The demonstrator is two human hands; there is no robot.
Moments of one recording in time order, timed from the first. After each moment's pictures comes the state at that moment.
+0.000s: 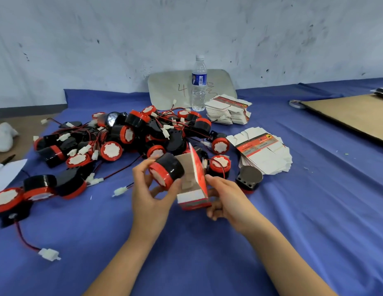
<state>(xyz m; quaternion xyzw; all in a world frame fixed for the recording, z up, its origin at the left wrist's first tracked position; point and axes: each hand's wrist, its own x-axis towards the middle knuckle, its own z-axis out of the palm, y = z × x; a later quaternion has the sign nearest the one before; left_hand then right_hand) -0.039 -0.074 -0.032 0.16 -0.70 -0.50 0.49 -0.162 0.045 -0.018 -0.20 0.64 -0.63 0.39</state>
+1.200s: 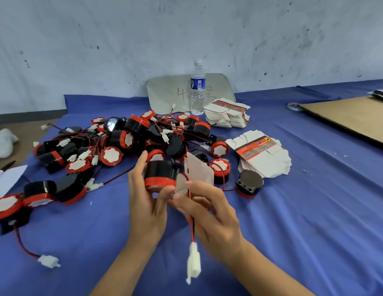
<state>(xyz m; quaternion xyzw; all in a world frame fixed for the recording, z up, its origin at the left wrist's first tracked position) -0.031 -0.069 -0.019 0.15 -0.74 -0.44 0.49 -0.110 0.051 -0.021 -0.58 0.62 -0.48 -0.21</state>
